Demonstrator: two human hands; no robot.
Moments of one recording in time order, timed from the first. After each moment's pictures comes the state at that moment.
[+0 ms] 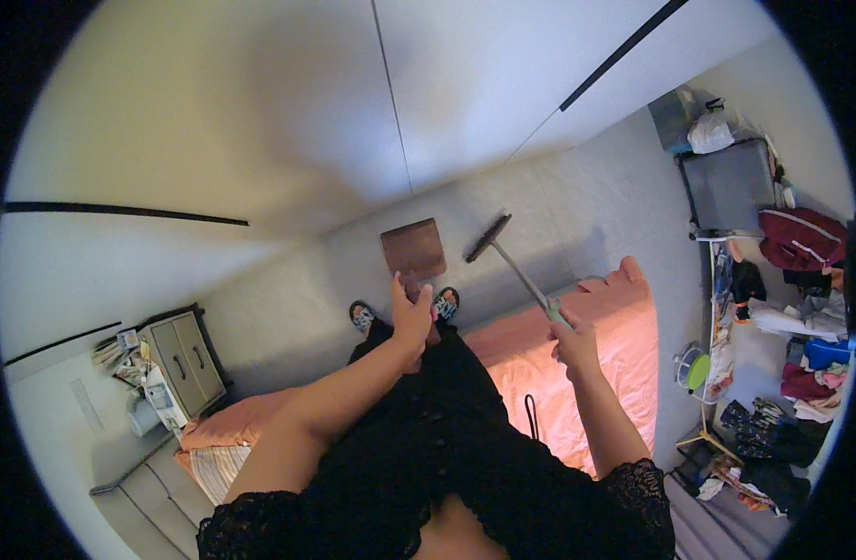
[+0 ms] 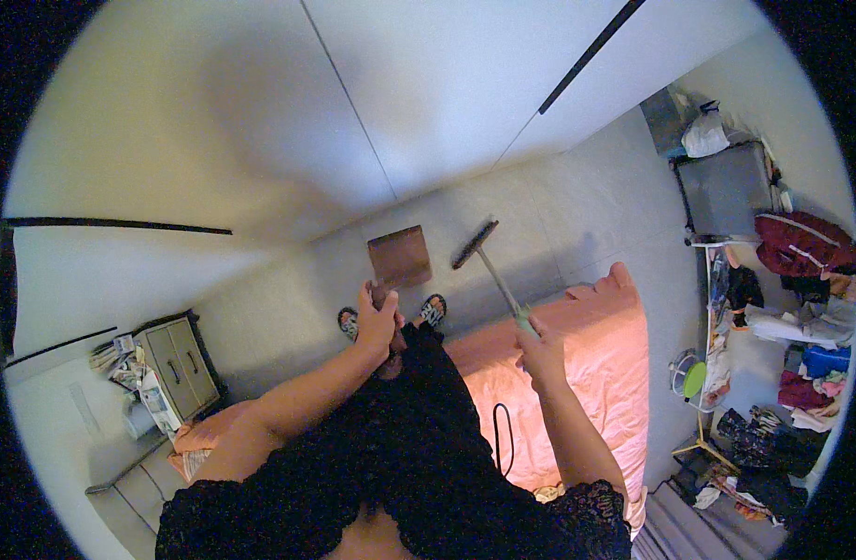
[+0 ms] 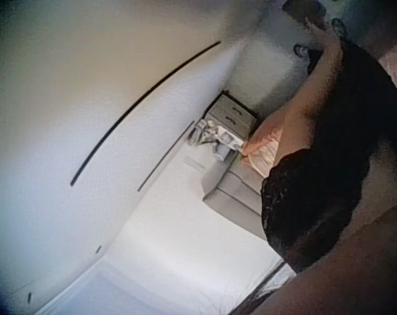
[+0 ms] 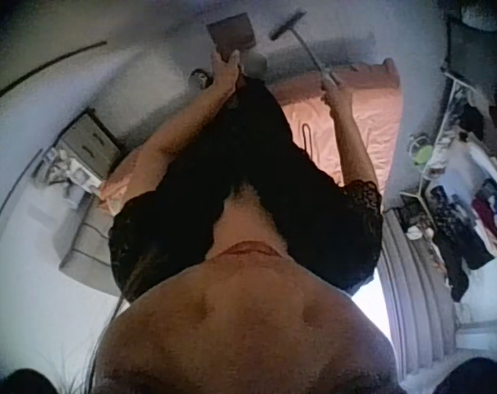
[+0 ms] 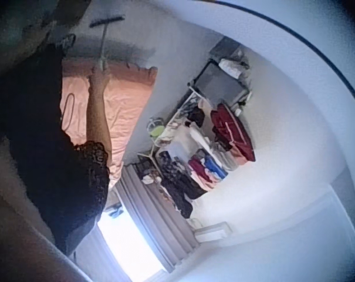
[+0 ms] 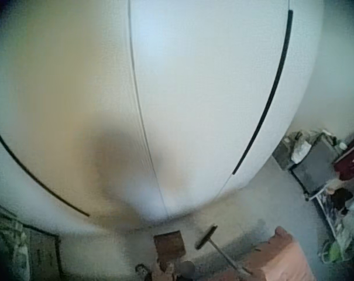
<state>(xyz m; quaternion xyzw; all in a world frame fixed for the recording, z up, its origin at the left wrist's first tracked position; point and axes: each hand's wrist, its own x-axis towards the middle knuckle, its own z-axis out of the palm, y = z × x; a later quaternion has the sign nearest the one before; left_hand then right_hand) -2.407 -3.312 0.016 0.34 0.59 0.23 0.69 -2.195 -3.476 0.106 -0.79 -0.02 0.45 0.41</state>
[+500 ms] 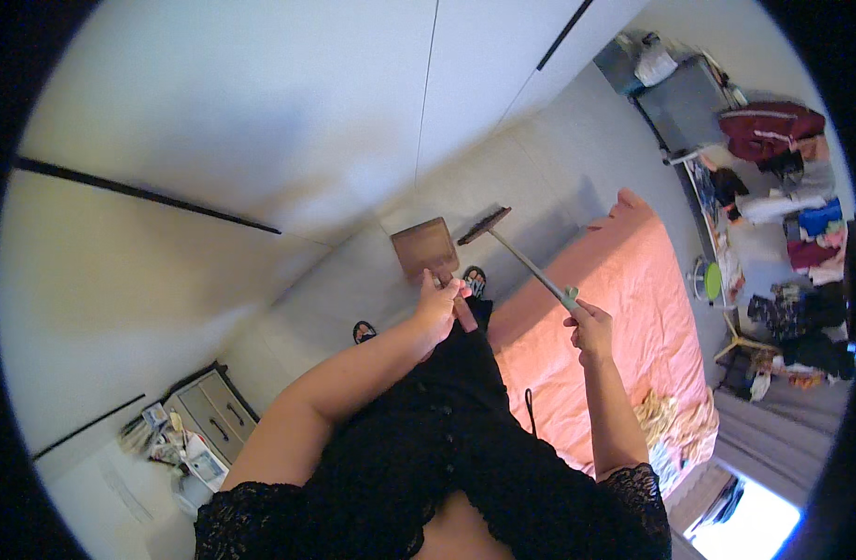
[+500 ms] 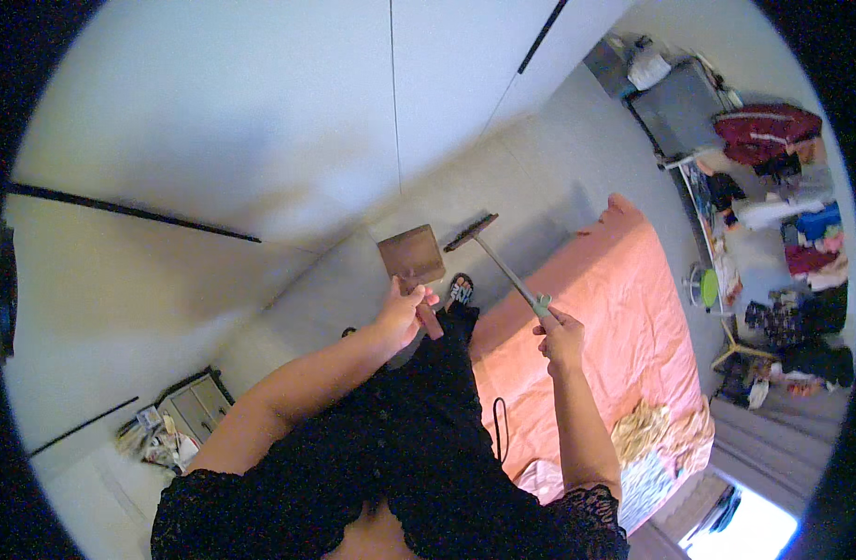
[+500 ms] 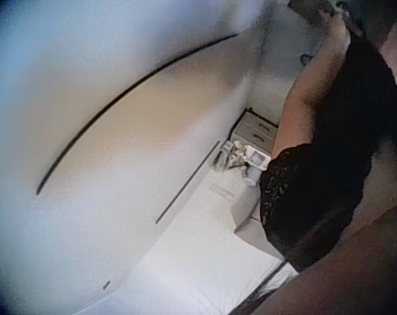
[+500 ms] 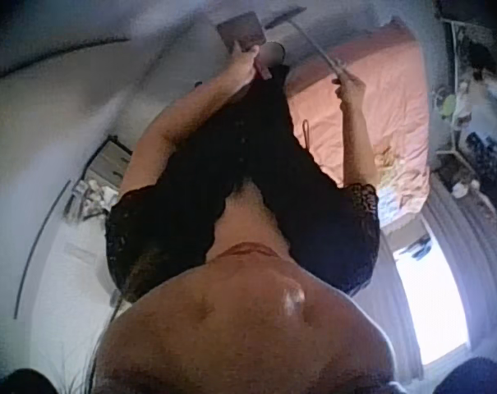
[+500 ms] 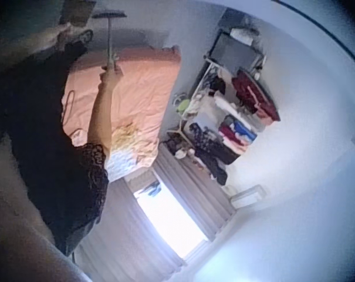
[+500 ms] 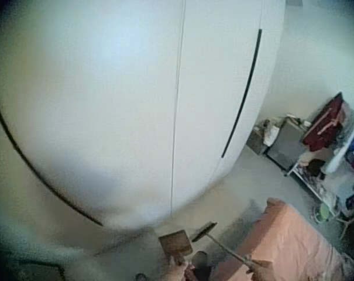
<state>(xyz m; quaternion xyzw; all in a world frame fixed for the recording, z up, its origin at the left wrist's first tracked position) -2.566 -3.275 -0.004 0.22 0.44 0.09 0.87 -2.417 -3.485 0.120 -0.81 0.13 0.31 0.47</state>
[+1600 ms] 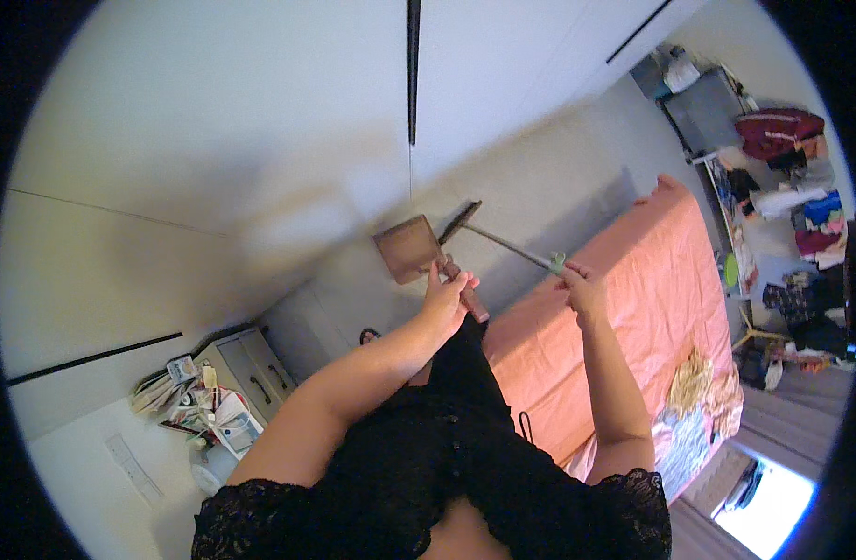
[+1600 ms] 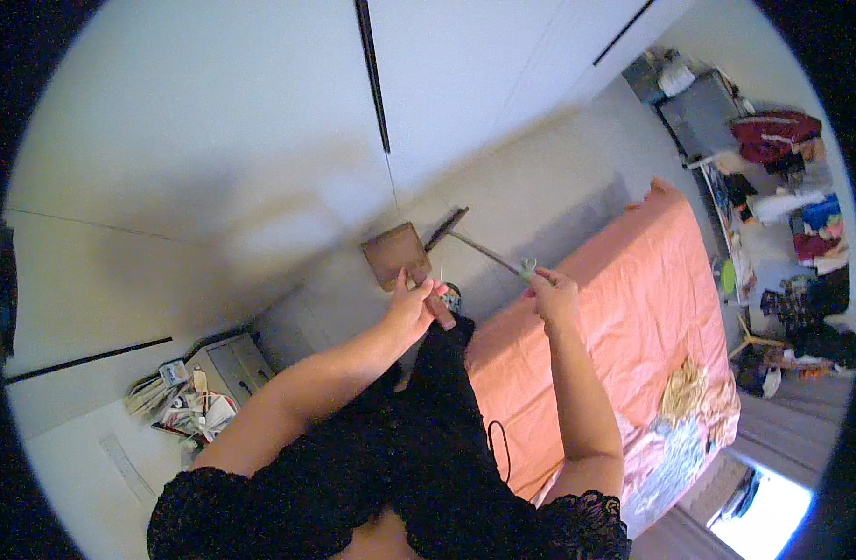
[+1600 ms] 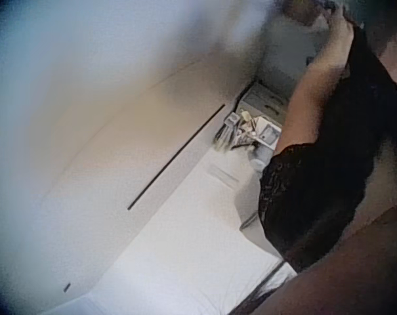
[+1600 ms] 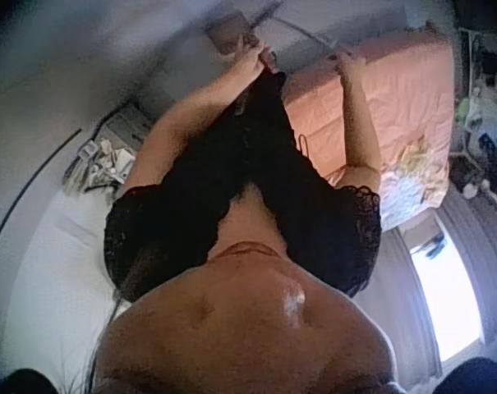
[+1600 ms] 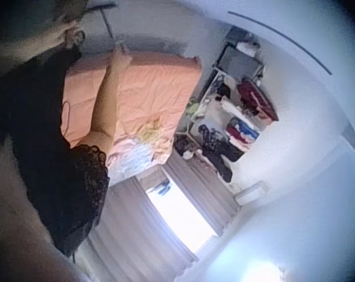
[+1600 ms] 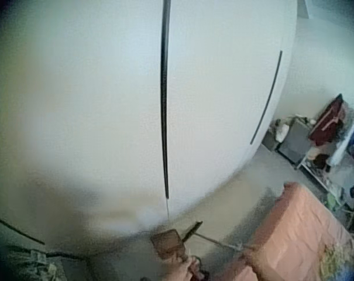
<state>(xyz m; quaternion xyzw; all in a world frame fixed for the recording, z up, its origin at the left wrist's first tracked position) -2.925 -3.205 0.019 0.12 0.43 0.14 0.89 -2.748 -3.360 0.105 -0.85 0.00 0.28 0.45</state>
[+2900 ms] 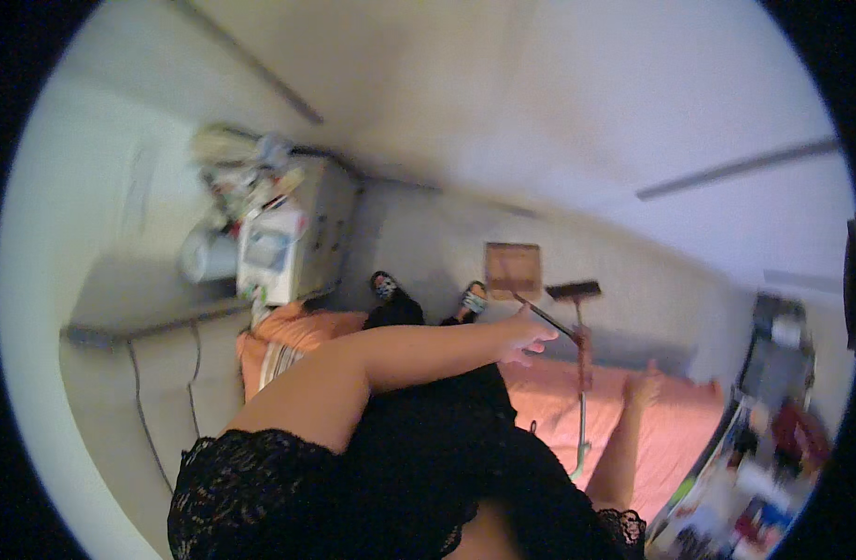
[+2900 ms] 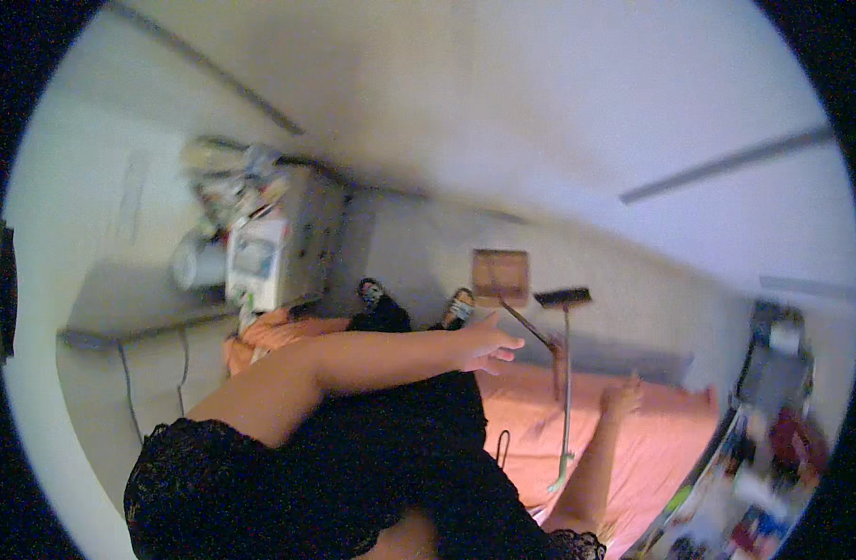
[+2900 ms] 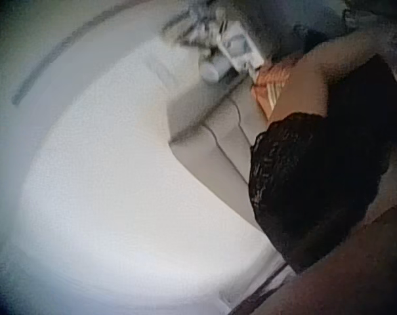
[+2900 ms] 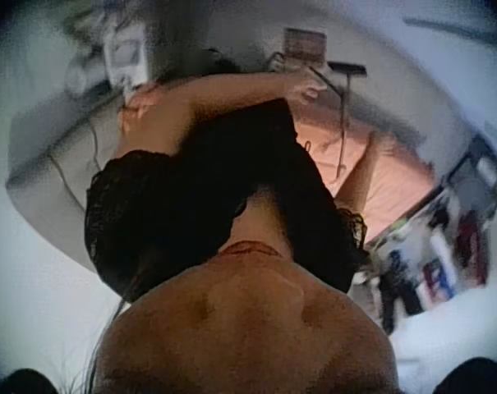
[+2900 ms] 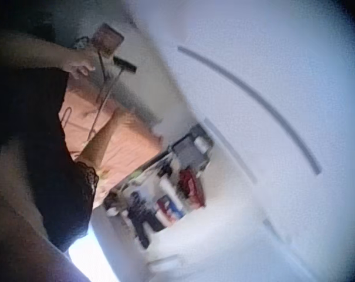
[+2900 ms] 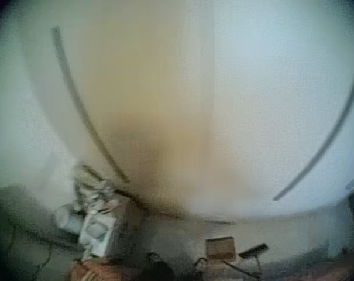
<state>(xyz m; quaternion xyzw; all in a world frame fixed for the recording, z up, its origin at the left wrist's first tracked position) -3.105 -3.196 0.055 0.12 0.45 0.02 0.88 -2.774 -3.365 0.001 -0.94 -0.31 0.05 -0.14</state>
